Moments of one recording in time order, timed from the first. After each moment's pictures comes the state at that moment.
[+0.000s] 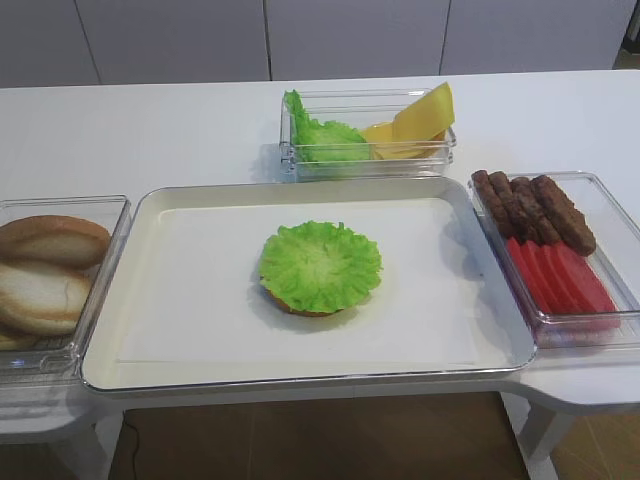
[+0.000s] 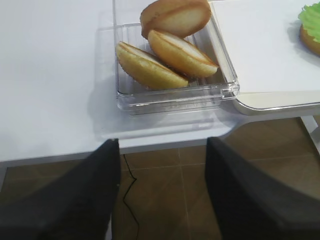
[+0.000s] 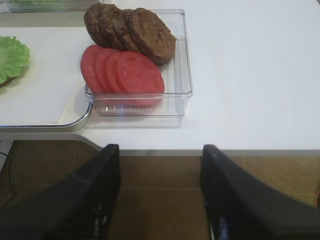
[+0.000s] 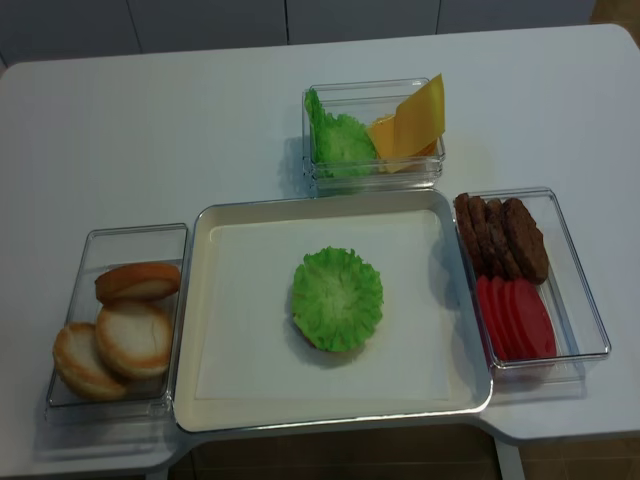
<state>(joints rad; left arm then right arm) -0.01 -0.02 -0.49 -0.04 1.18 -0.05 0.02 -0.02 -0.49 0.12 1.13 -0.06</state>
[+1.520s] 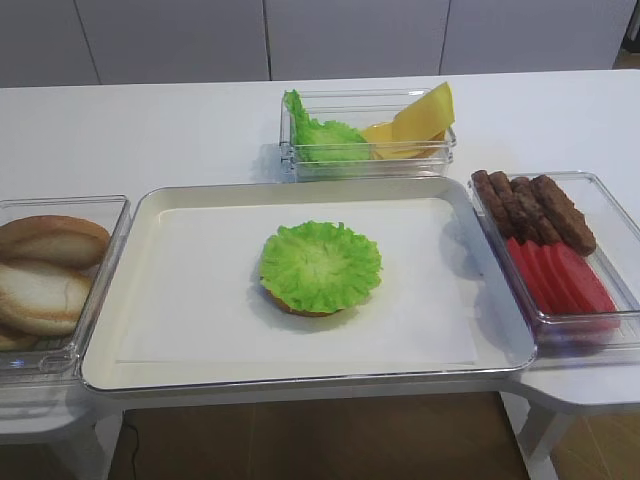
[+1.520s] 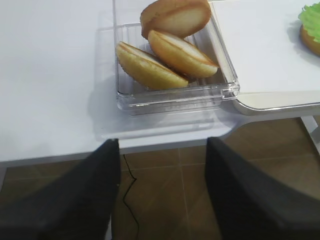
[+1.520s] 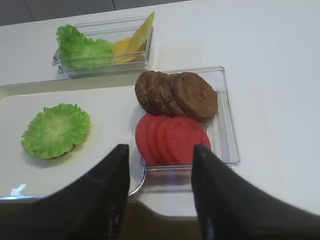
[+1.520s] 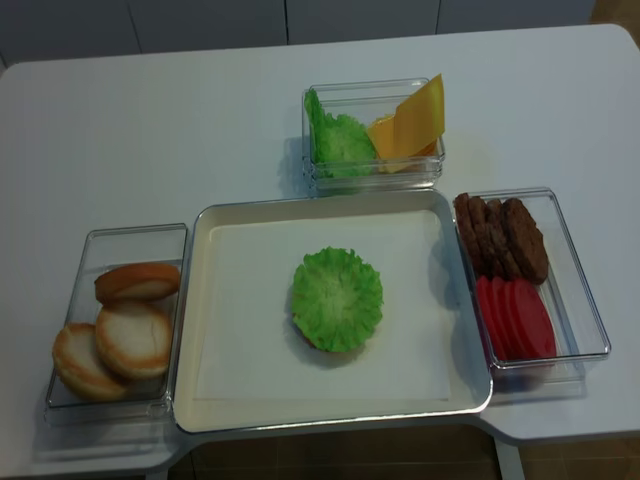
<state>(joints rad) -0.01 -0.02 -0.49 -0.04 1.18 -0.05 0.02 0.31 -0.69 0.28 0.96 -0.04</state>
